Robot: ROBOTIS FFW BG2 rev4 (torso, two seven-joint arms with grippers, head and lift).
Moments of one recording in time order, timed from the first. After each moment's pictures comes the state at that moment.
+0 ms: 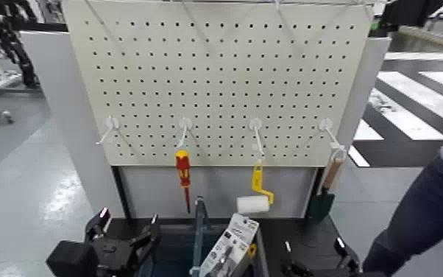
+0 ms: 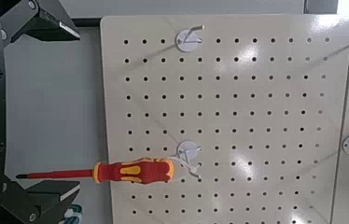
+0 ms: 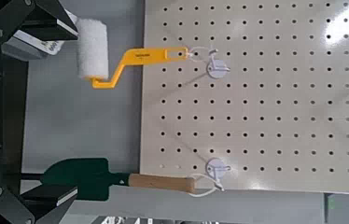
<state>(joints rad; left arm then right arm) 0.31 0.14 -0.09 -1.85 0.08 -0.16 0.00 0.43 -0.12 0.19 -1.89 -0.02 -0.12 -0.15</state>
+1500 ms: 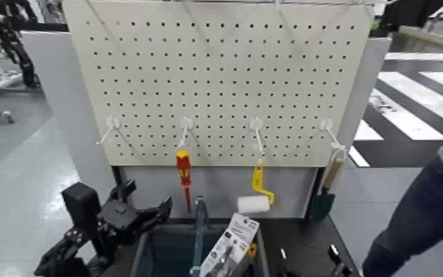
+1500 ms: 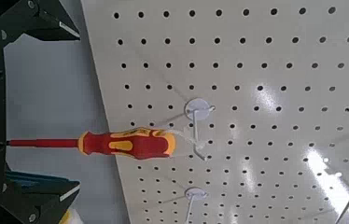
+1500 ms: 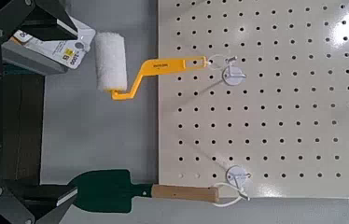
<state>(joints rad) 0.06 0.20 -0.04 -1.75 0.22 0.10 -0.43 0.42 -0.11 0.20 -1.83 -0.04 -0.17 -0.13</state>
